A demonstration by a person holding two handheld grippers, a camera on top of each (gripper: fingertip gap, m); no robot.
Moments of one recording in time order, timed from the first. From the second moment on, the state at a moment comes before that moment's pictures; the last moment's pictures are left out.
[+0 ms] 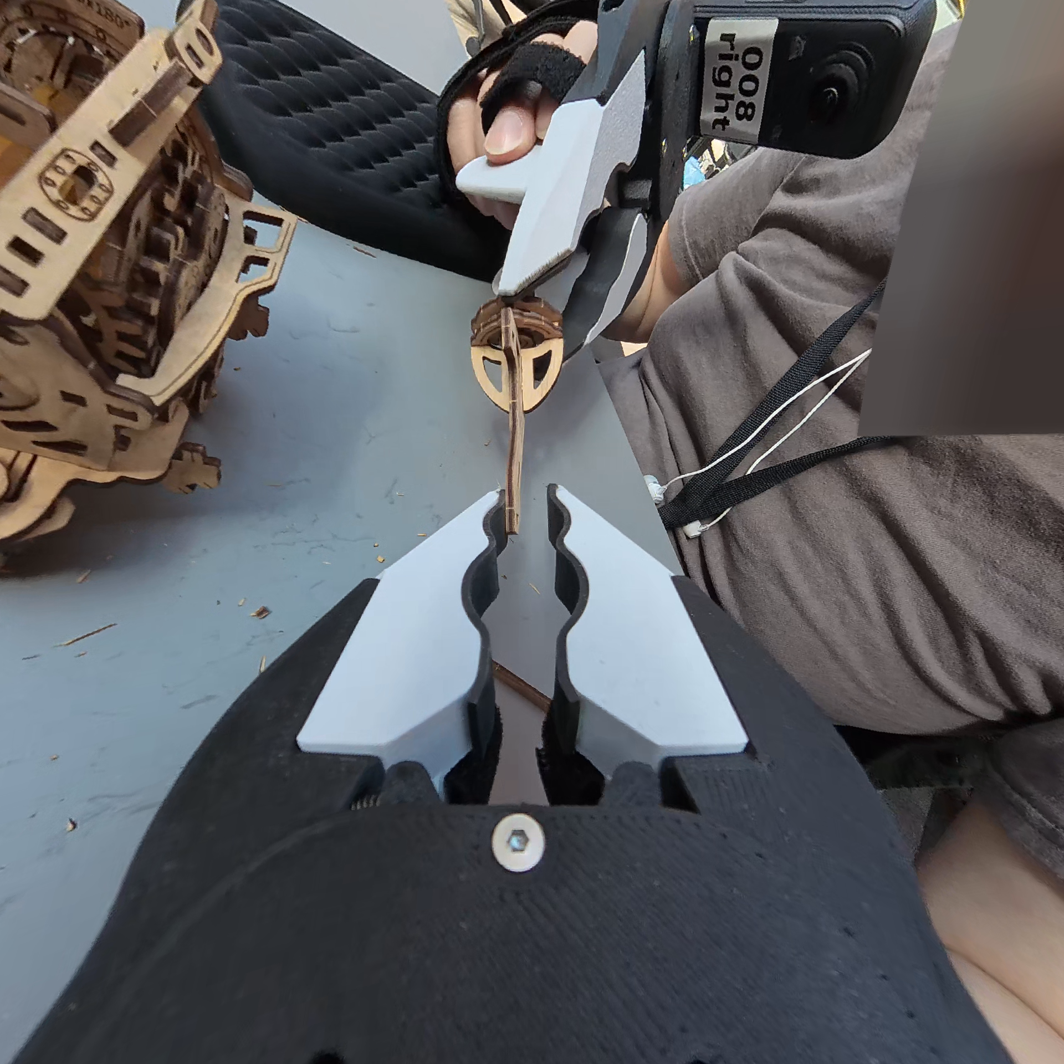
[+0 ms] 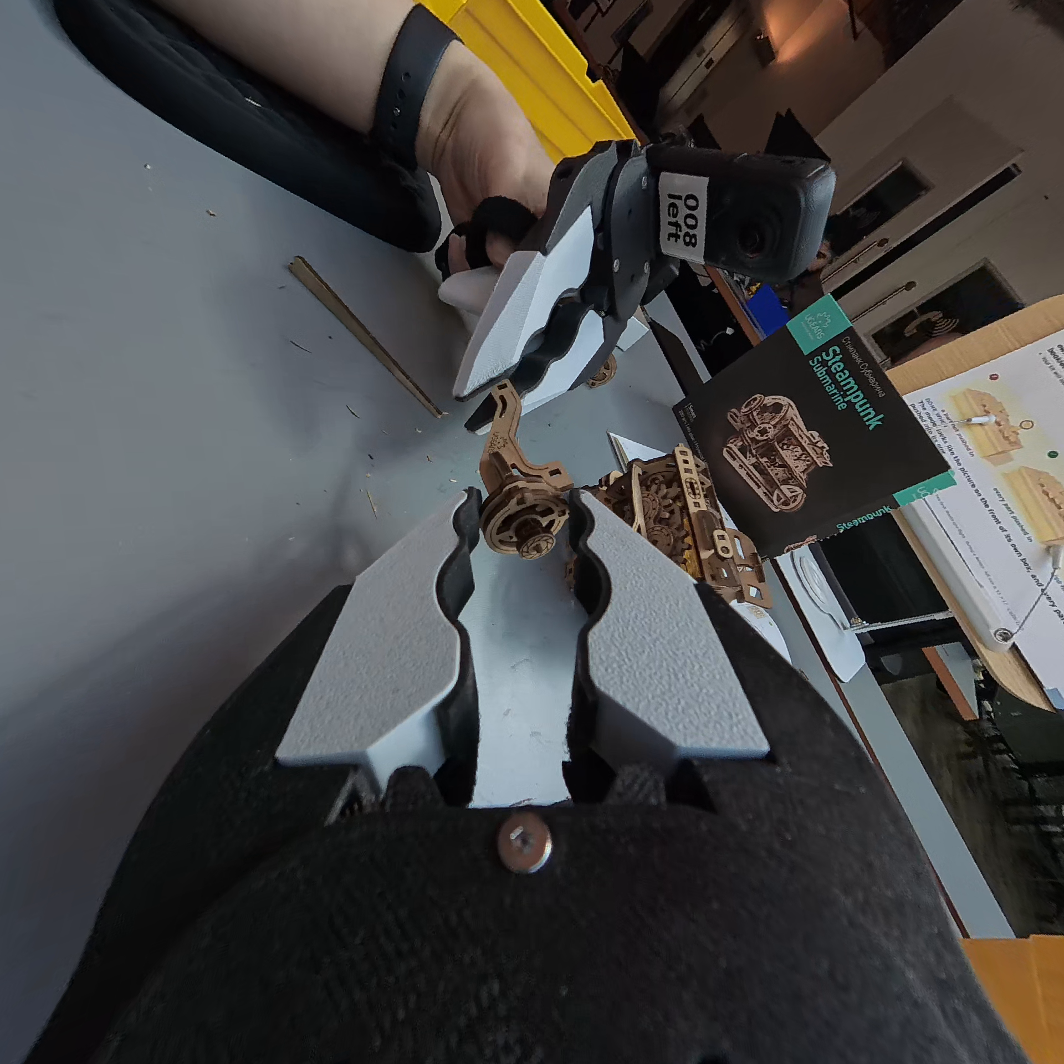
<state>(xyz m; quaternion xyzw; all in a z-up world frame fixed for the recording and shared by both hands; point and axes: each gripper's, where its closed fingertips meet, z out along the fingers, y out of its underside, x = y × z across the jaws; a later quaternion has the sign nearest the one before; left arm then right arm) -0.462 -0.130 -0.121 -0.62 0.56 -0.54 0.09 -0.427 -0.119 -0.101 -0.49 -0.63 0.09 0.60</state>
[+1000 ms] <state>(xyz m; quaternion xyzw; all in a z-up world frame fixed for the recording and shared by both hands) -0.453 -0.120 -0.120 -0.64 0.51 -0.57 0.08 -0.423 -0.112 -0.102 -0.50 -0.62 0.06 0.60</state>
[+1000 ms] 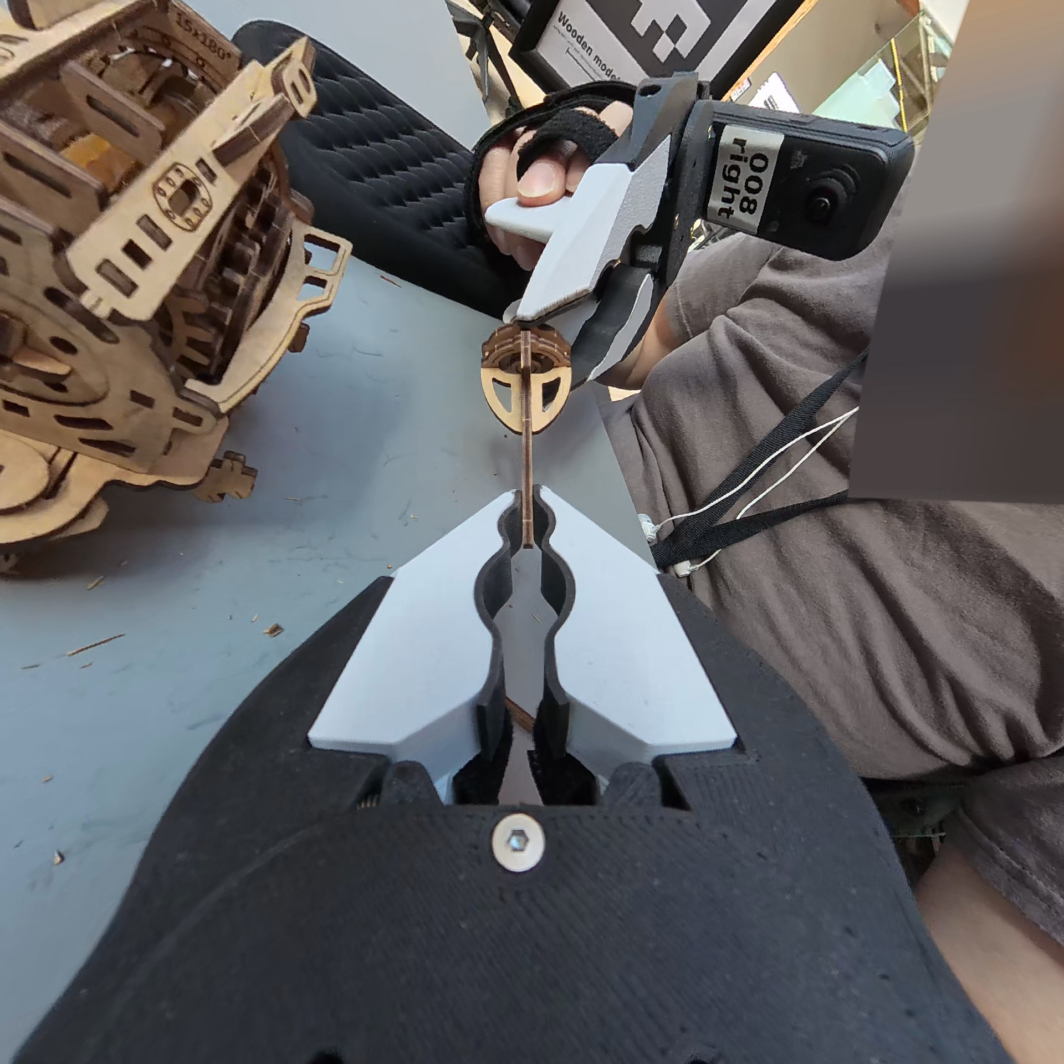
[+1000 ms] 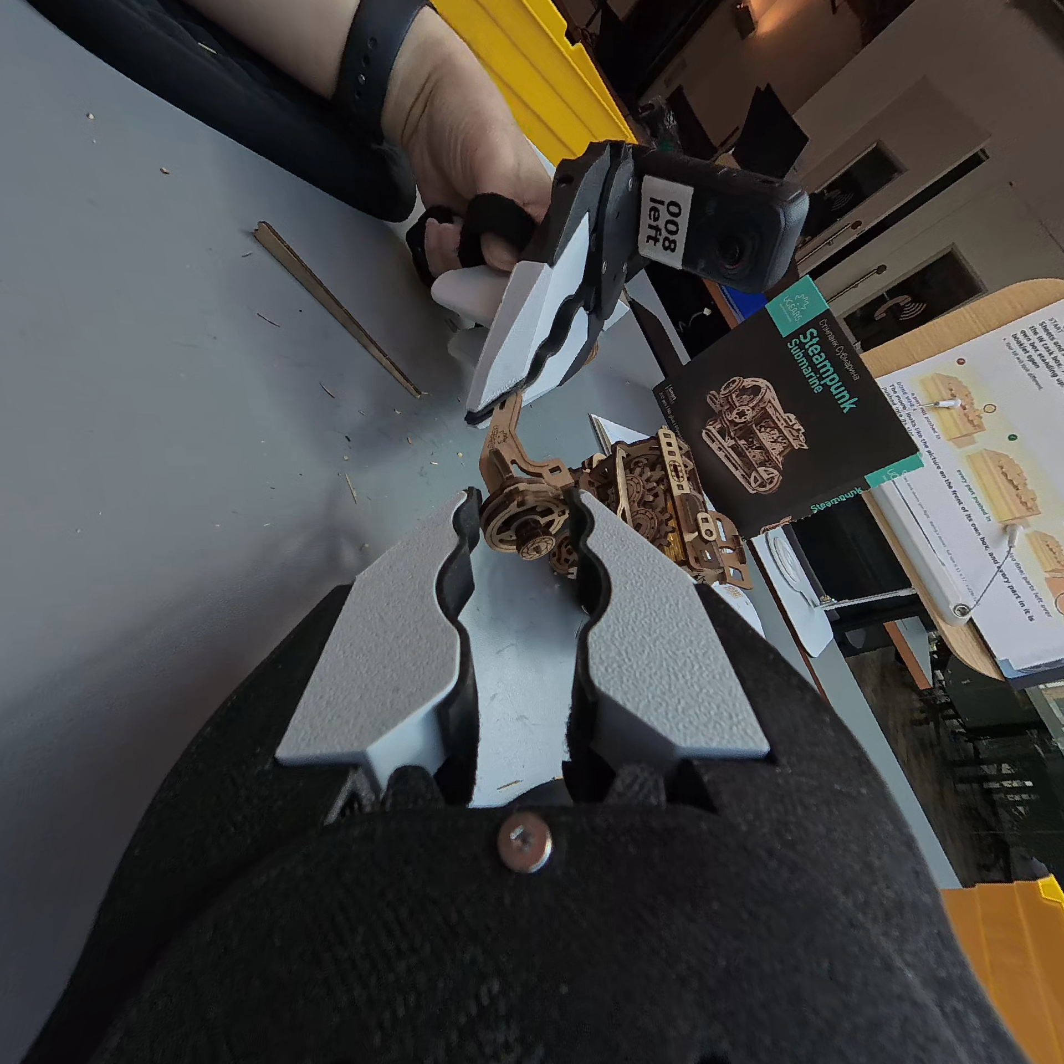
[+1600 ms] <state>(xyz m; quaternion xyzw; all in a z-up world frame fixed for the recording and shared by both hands) -0.460 -0.105 -0.108 -0.65 0.49 -0.57 0.10 -0.396 -0.108 -0.043 -0.45 -0.52 0.07 0.72</state>
